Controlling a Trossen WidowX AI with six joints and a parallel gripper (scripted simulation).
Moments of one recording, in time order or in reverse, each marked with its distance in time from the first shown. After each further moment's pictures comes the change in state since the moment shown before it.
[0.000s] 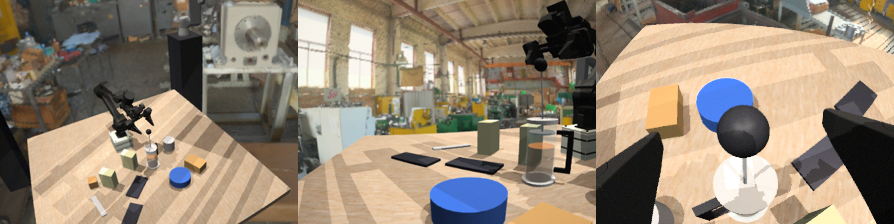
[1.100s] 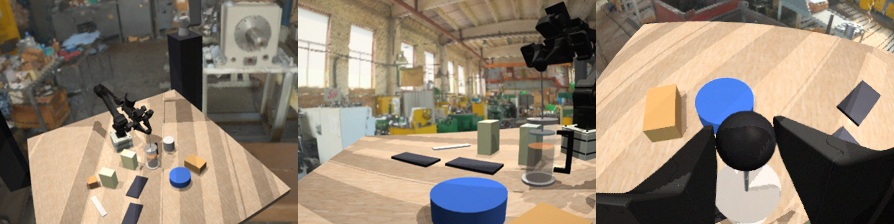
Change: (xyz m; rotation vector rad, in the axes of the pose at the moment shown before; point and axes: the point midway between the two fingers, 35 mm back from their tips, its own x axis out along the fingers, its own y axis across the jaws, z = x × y) arm 0.015 0.000 -0.003 0.001 0.005 -0.002
